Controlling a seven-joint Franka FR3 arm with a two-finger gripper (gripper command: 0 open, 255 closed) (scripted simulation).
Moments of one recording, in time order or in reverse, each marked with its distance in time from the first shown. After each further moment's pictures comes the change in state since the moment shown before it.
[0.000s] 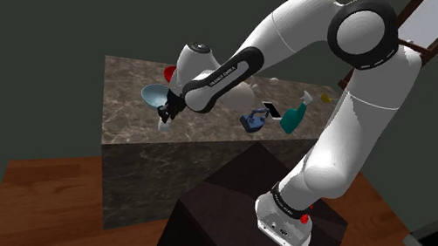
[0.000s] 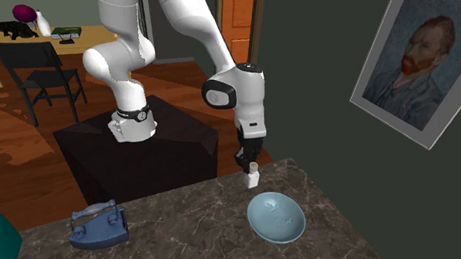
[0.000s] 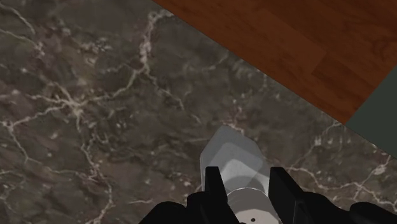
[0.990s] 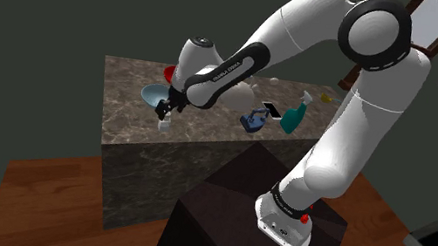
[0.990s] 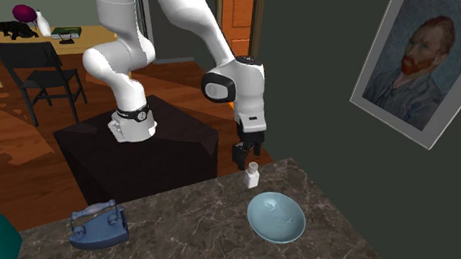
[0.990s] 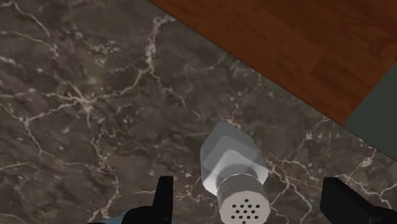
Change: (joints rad) arm -0.008 -0.055 0.012 -0.012 0.024 -0.043 -0.020
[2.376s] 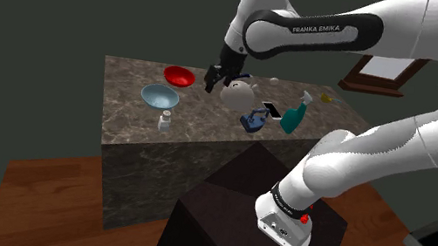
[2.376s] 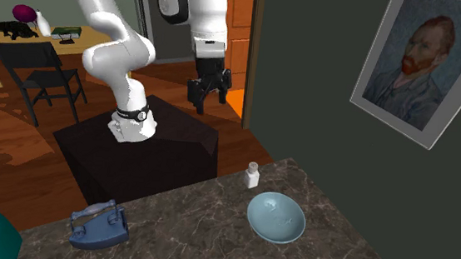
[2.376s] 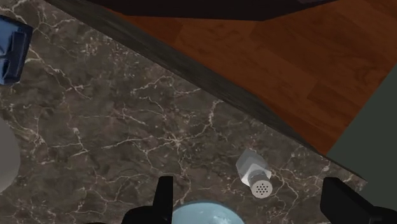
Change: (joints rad) arm -0.039 -0.669 -0.067 -0.130 0.136 -0.594 -0.198
